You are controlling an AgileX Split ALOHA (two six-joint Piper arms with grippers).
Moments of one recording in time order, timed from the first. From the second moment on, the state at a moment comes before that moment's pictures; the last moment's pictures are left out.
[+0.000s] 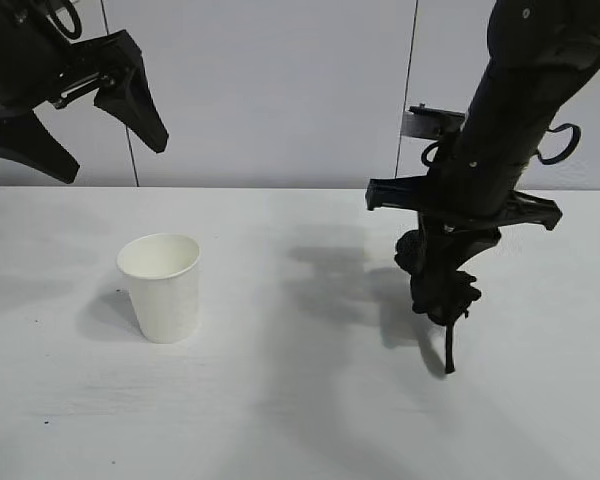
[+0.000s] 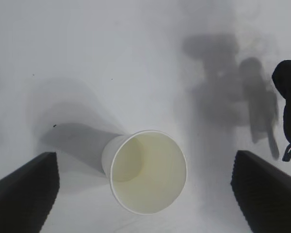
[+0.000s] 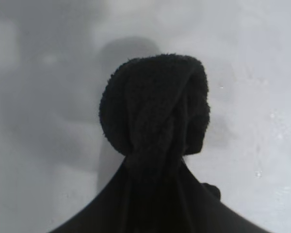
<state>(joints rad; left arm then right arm) -0.21 1.77 -1.29 -0.54 0.75 0.29 0.31 1.98 -1.30 0.09 0.66 0.18</state>
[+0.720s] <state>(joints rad) -0.21 1.77 -1.29 -0.54 0.75 0.29 0.15 1.80 -1.30 0.25 0.74 0.04</state>
